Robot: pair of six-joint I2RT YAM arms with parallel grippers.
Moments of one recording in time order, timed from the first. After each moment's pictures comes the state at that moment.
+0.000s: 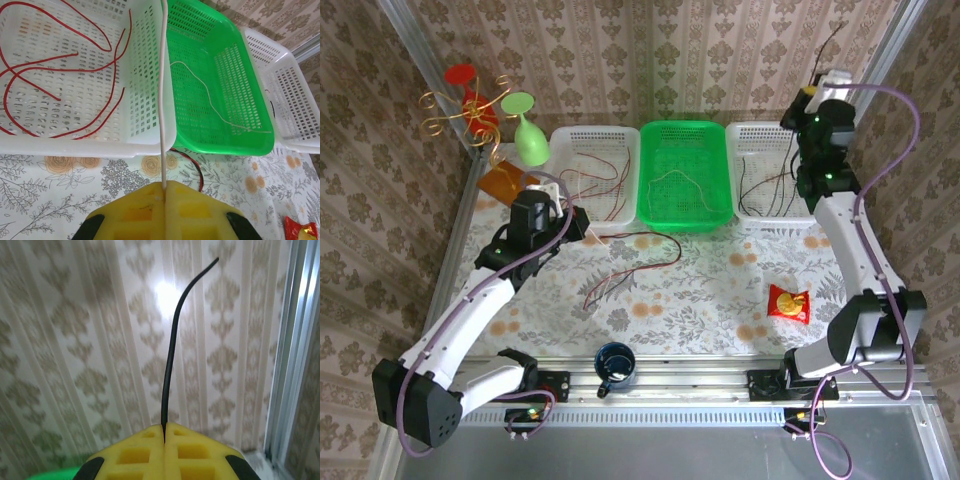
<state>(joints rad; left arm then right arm) -0.45 1.06 0.91 -0.38 0.13 -0.57 -0.01 1.47 1.38 0.08 0.21 0.11</state>
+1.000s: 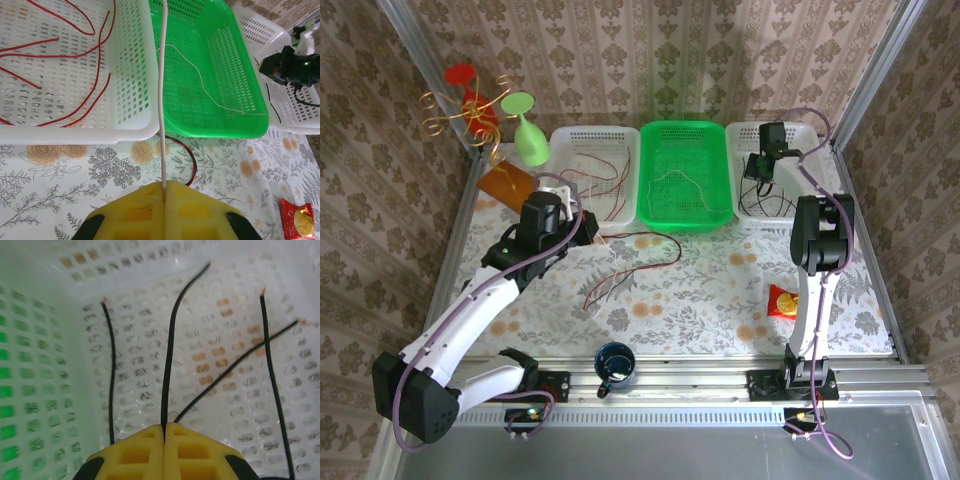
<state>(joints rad) -0.52 1.07 0.93 -0.40 0.12 -0.57 -0.02 2.22 1.80 -0.52 0.15 0.30</state>
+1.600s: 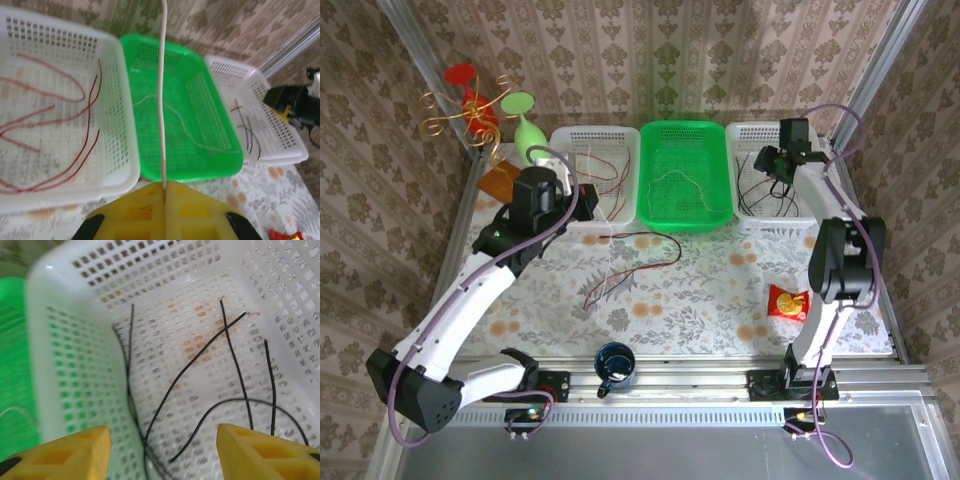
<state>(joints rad) -0.54 1.15 1.20 -0.45 0.05 -0.50 -0.05 1.85 1.54 -0.48 0.06 0.43</state>
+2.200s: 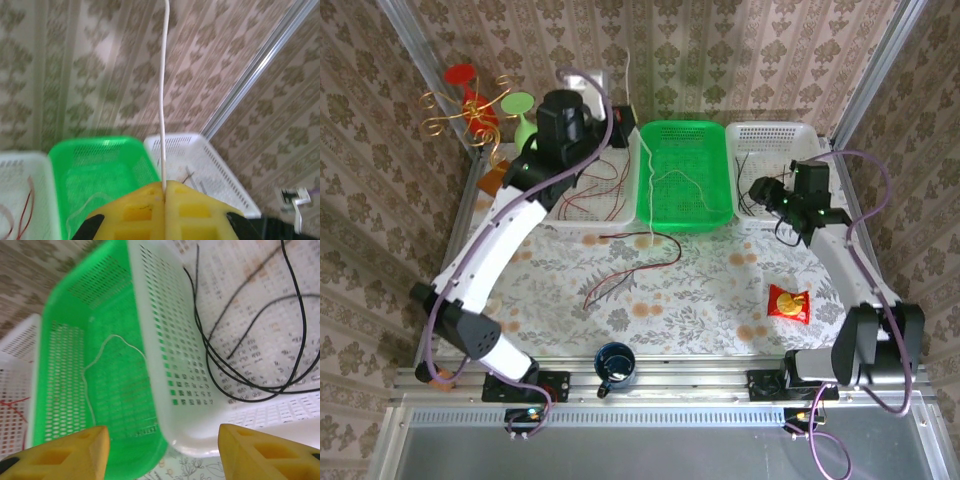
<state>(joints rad) -0.61 1.59 1.85 -0.37 0.09 -0.40 -0.04 1.31 1.03 -0.35 -0.19 0.57</state>
